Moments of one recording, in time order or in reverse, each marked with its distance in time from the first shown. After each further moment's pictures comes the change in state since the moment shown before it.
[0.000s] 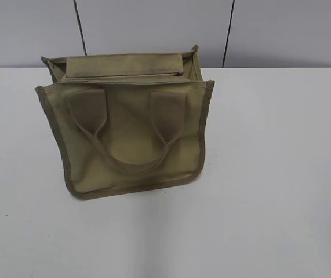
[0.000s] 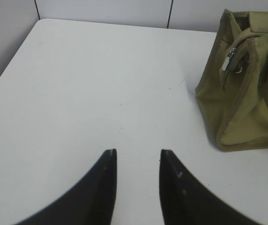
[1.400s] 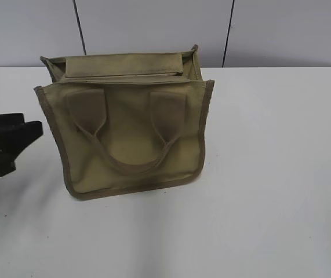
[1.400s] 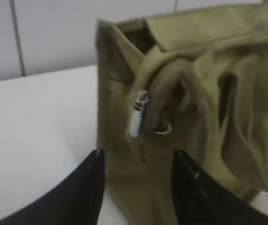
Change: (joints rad) left arm 0.000 1.382 0.294 0.669 -1.946 -0.321; right arm 0.000 0.000 0.000 0.000 0.000 0.000
